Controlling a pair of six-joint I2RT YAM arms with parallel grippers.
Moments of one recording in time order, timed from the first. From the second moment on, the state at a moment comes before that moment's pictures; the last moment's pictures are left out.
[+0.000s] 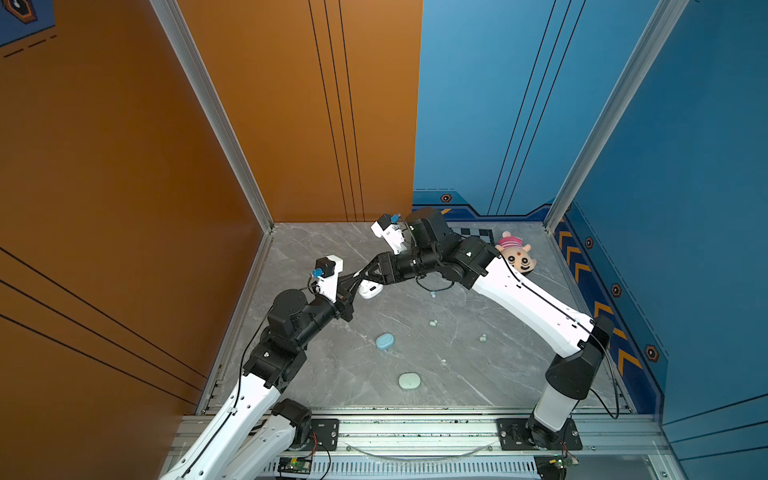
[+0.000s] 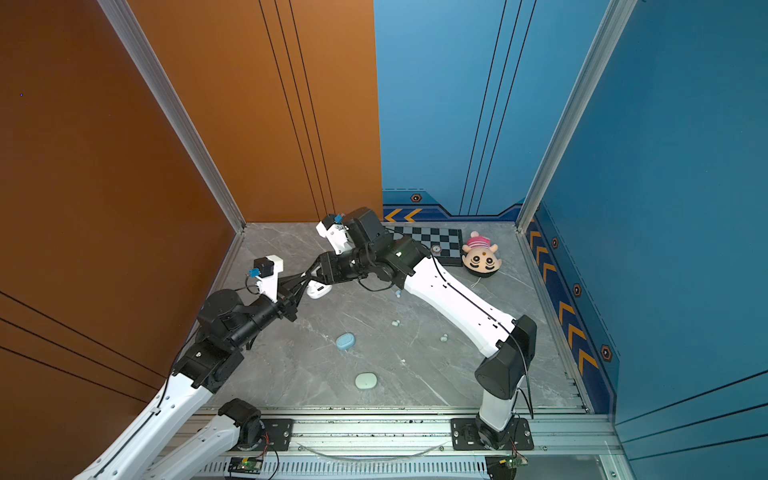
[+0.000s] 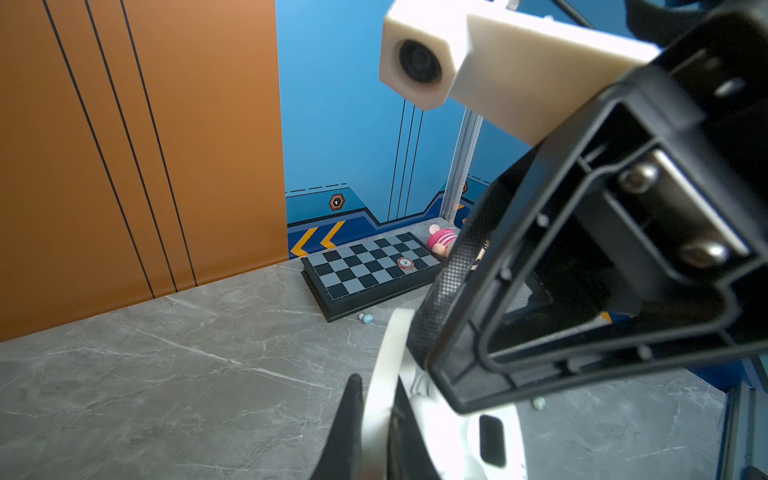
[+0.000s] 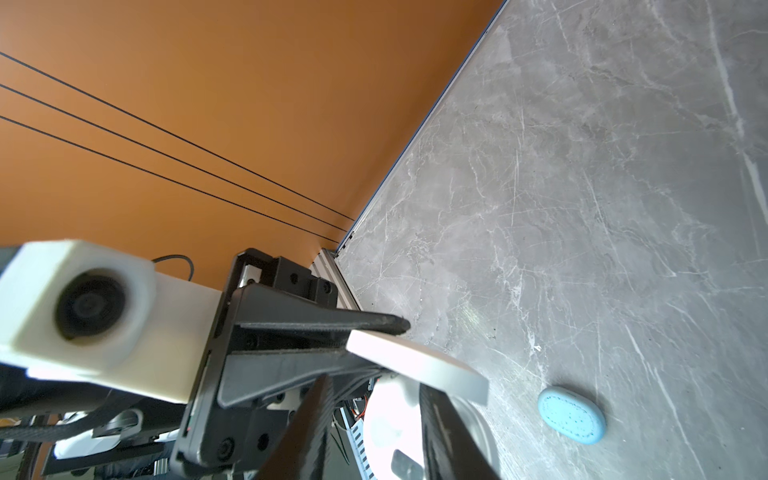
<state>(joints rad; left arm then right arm) -0.41 0.72 0.70 -0.03 0.21 -0.11 0.84 1.77 1.92 -0.73 -0.50 0.54</state>
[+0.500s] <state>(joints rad) -0.41 0.73 0.72 -0.05 0.21 -0.09 0.88 1.77 1.93 -0.75 -0.48 0.49</state>
